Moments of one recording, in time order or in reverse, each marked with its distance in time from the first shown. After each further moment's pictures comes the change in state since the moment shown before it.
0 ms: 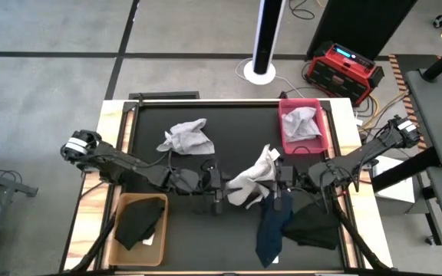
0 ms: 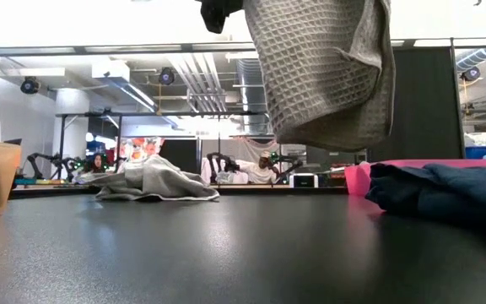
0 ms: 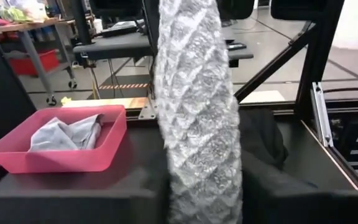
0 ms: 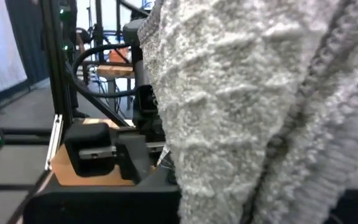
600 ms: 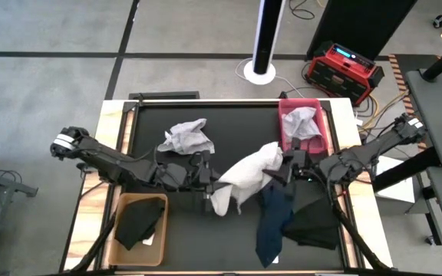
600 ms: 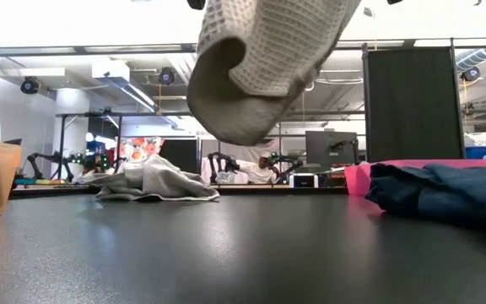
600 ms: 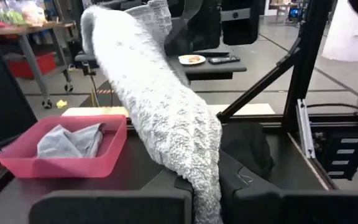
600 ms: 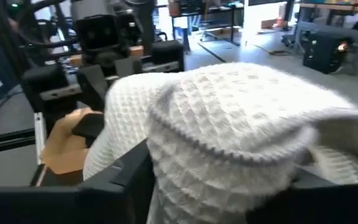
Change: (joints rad) left arm -0.018 -0.149 0.000 -0.125 -0.002 -0.035; right arm 0.000 -0.200 -0.001 -0.382 0.096 0.282
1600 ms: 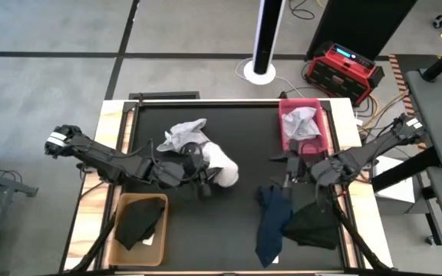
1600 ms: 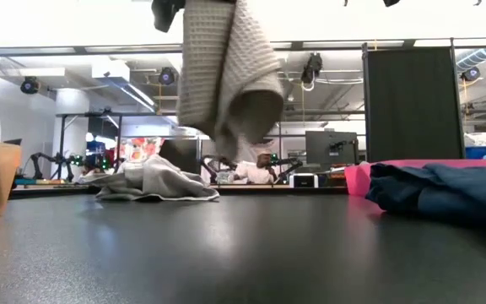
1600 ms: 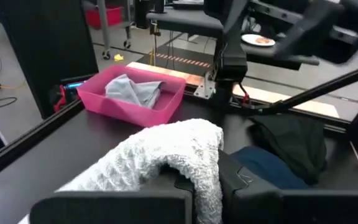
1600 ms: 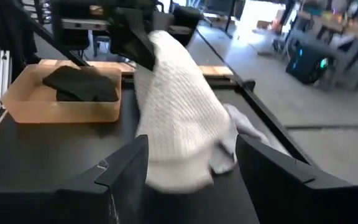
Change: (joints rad) left arm 0.014 -0.083 -0.022 -0.230 -0.243 -0.253; right arm 0.000 0.049 0.000 -0.069 0.011 -0.171
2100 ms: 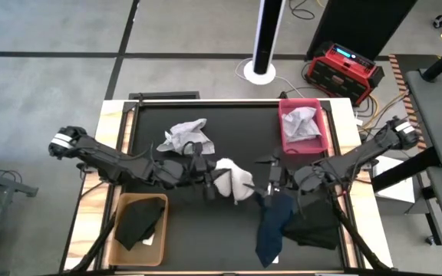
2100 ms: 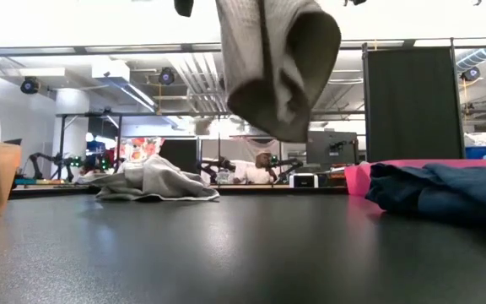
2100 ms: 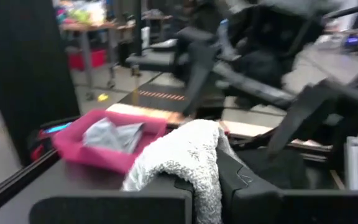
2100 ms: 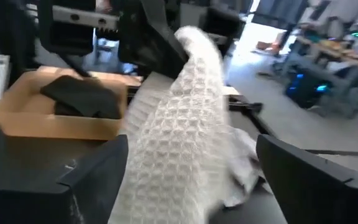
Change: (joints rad) left arm 0.000 0.061 0.001 0.283 0.071 0.175; right arm -0.038 0.207 0.031 0.266 -0.039 -0.129
